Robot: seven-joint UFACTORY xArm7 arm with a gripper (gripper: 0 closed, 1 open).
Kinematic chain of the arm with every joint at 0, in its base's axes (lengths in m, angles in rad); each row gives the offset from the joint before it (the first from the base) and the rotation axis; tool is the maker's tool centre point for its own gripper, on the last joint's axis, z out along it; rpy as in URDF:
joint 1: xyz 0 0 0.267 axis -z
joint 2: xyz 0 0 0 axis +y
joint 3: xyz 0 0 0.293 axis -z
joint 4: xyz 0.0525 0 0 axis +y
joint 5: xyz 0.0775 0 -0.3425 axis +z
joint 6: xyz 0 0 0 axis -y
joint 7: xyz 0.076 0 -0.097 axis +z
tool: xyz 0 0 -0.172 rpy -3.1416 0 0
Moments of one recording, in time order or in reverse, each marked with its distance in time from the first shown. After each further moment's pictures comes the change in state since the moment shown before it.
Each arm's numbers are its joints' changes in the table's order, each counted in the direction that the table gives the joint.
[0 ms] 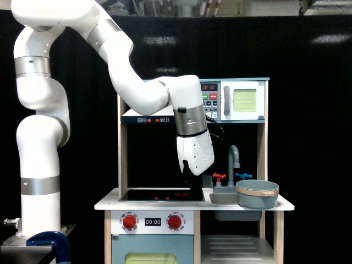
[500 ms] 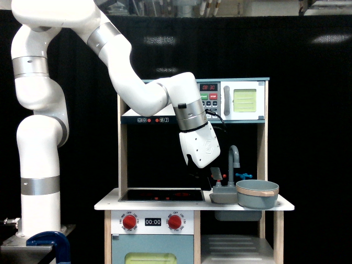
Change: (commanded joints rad) arm -0.021 0.024 -0.023 -0.039 -0.055 0.021 -0.078
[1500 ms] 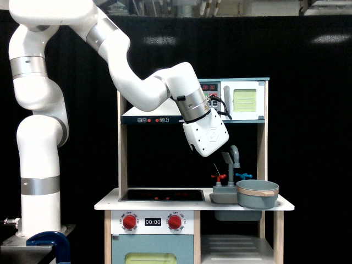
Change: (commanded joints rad) arm -0.003 -0.072 -0.037 0.015 -0.166 0.100 -0.187
